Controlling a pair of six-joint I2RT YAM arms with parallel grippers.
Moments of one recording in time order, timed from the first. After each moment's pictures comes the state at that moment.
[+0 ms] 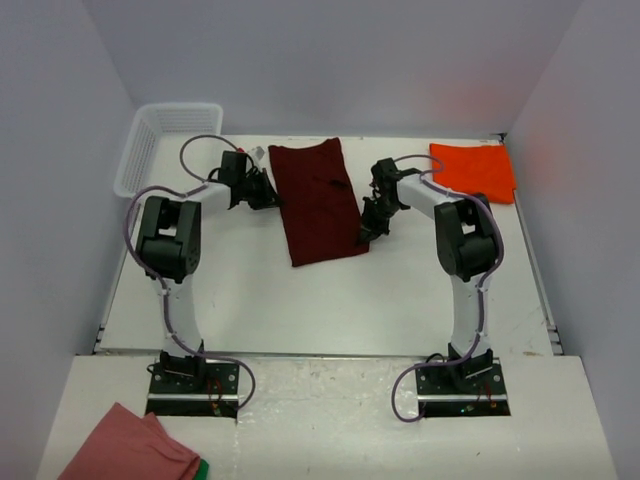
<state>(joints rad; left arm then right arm) -0.17 2.10 1.38 -0.10 0.46 -0.45 0.34 2.17 1.59 -0.80 -0.35 0.57</state>
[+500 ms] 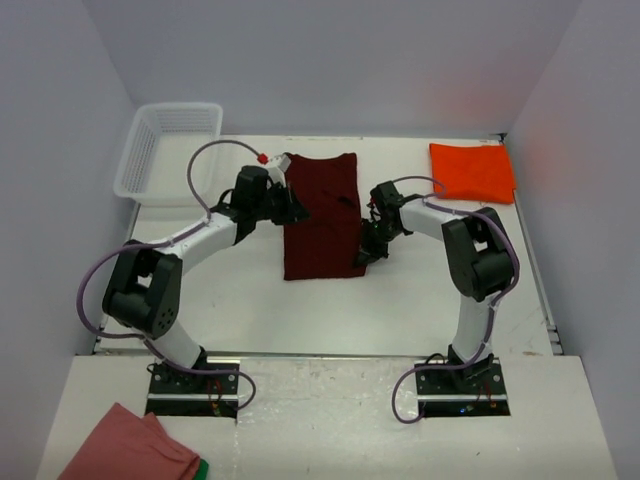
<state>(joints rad) -0.40 1.64 1.07 0.02 0.39 -0.52 0.40 1.96 1.23 -0.59 -0.42 0.63</state>
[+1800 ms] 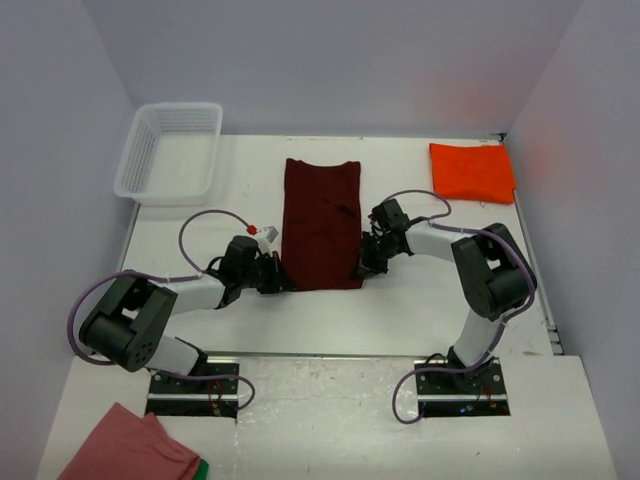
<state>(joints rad) -0.47 1.46 0.42 0.28 0.38 -0.59 0.44 1.81 0.97 -0.36 -0.45 0.71</state>
